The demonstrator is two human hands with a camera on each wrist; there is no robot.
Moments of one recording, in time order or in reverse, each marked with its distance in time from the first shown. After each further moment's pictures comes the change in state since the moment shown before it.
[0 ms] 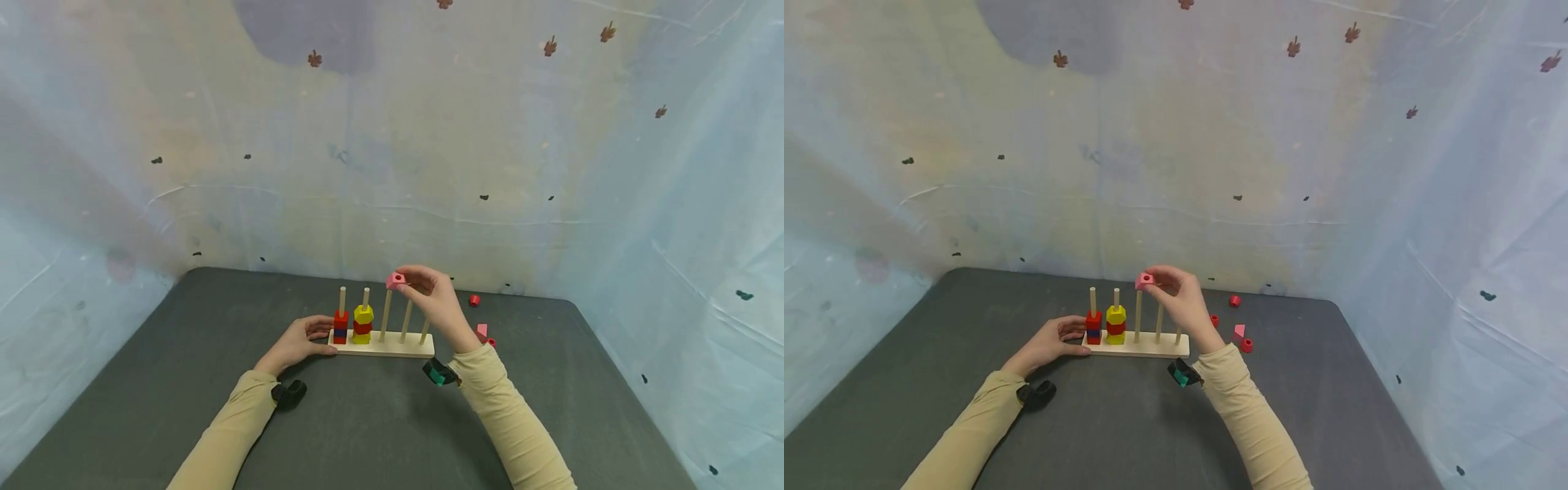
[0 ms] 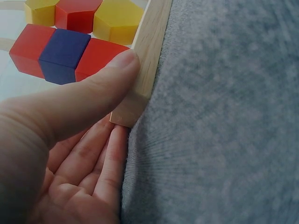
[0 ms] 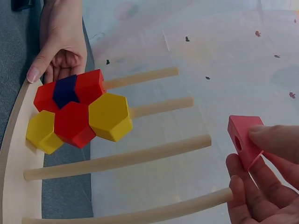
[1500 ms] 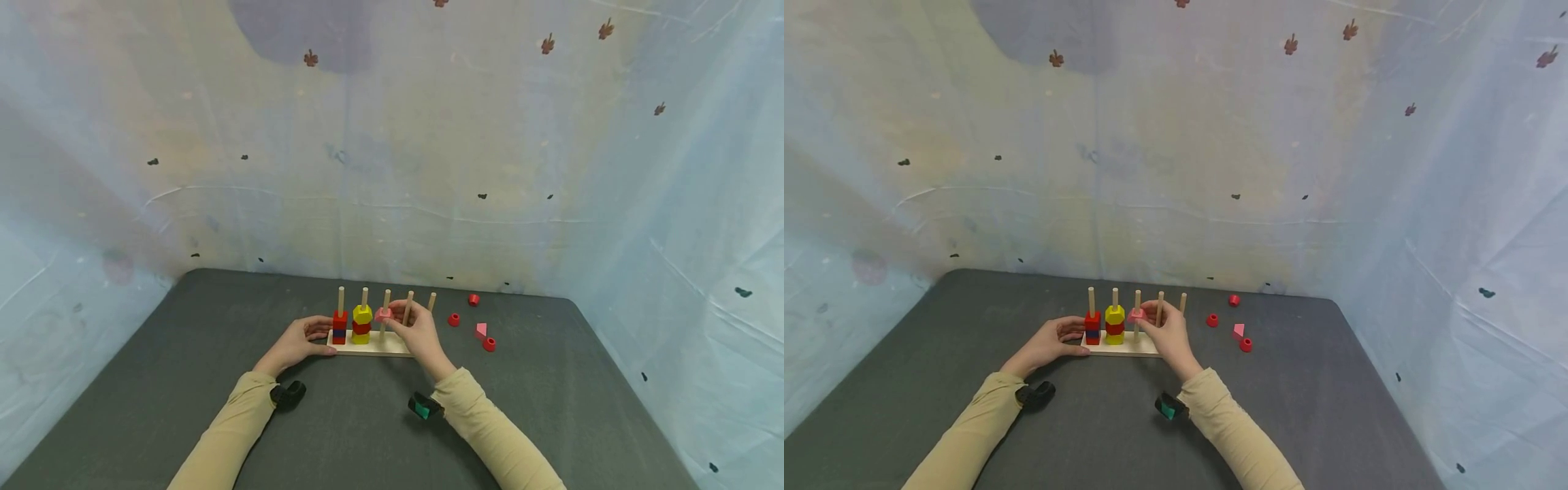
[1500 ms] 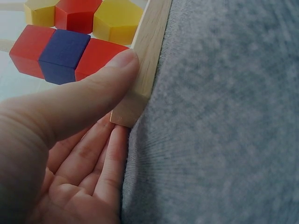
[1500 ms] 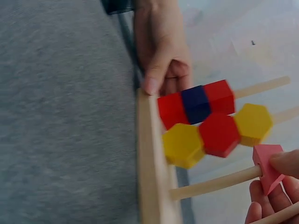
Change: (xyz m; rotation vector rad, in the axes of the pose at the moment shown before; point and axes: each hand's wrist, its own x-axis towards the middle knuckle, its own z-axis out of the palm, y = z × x) left_hand 0.001 0.000 0.001 -0.007 0.002 -0.027; right_hand -0.027 0.051 0.043 0.030 0.106 0.210
